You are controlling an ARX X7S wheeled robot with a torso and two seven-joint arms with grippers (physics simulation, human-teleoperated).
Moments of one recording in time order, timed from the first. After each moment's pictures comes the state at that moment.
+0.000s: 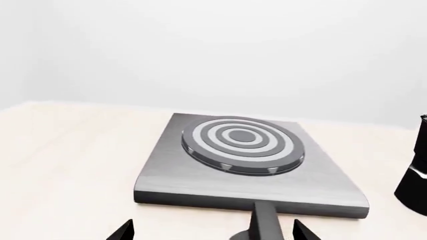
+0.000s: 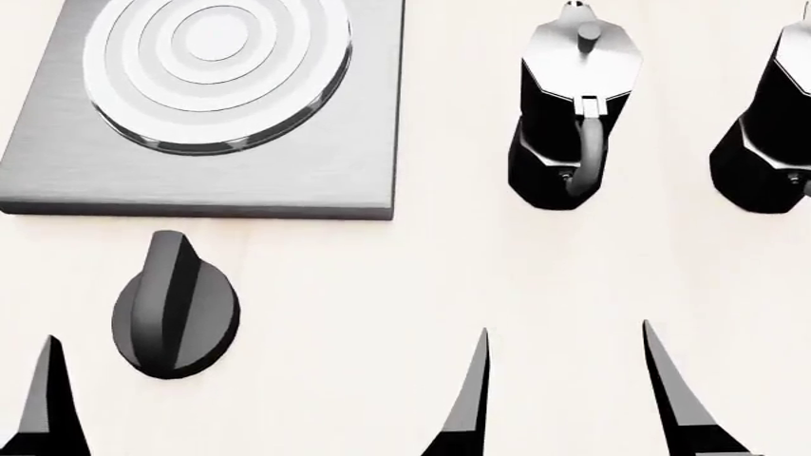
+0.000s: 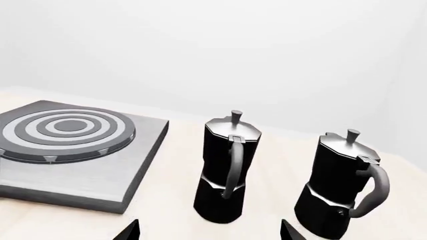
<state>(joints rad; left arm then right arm) 0.12 -0.35 0.08 0.70 -0.35 -0.16 -0.31 -0.01 0.34 -0.25 -0.86 0.06 0.47 0.37</state>
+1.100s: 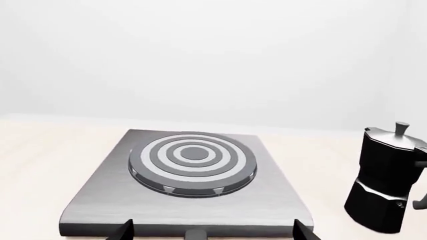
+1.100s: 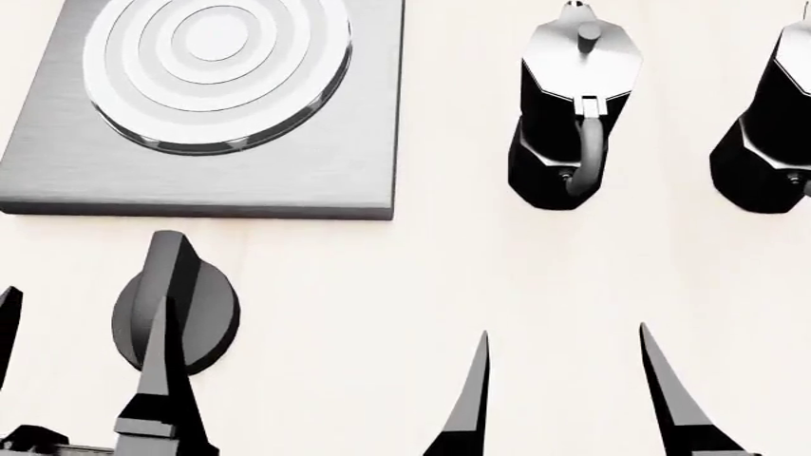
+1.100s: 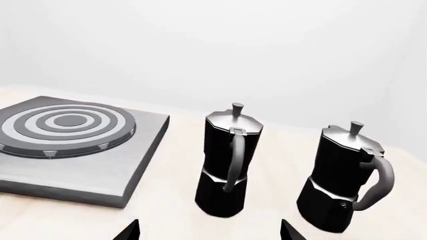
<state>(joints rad) -0.07 -0.27 0.31 0.70 -0.23 -0.28 -0.38 0.00 0.35 -0.25 -0.83 0.09 0.45 0.38</state>
